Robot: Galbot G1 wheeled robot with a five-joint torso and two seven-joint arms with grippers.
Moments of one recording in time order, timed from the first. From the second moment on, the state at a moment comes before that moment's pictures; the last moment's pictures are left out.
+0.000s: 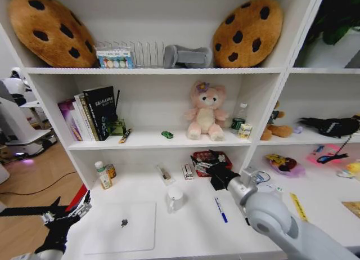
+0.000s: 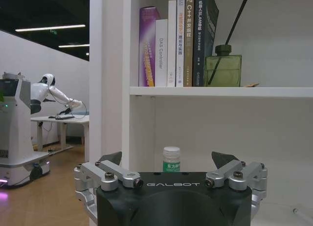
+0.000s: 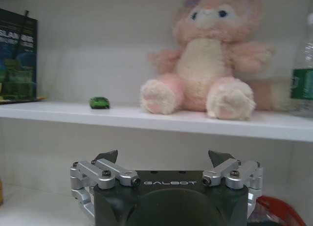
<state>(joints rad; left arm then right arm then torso) 2.05 -1.26 -0.94 -2.37 -0.52 -0.09 -0.21 -1.33 0.71 0.37 2.40 0.82 -0.31 0.41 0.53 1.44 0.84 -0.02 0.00</state>
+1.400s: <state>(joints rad) 2.05 -1.28 -0.92 -2.34 -0.50 -0.11 -0.21 -1.45 0.93 0.25 2.01 0.74 -0.36 0.51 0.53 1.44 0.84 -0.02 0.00</state>
